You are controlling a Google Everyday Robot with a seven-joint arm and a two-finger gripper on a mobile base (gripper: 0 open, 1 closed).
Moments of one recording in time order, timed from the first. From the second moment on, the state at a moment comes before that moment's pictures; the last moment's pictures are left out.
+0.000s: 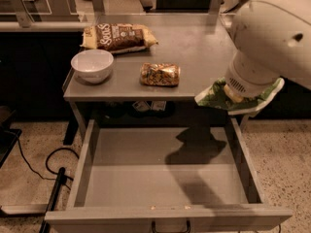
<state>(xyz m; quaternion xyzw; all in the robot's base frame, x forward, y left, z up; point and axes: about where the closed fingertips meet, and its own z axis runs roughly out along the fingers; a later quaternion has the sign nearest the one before) 0.512 -0.207 0.898 -0.33 0.91 -0.17 0.21</state>
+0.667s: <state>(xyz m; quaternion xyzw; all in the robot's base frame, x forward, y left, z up) 0.600 -0.191 0.914 -0.31 0.91 -0.16 0.24</state>
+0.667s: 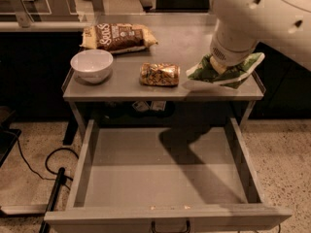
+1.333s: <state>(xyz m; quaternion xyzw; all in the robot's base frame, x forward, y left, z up) 0.670 -0.241 0.889 -0.26 0.92 -0.22 0.20</state>
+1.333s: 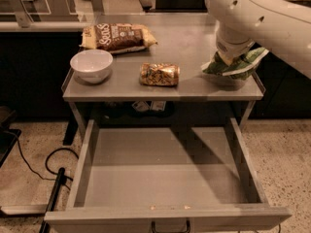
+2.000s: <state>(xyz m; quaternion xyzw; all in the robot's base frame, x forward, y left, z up) 0.688 -0.250 0.882 -0.25 0.92 -0.22 0.19</state>
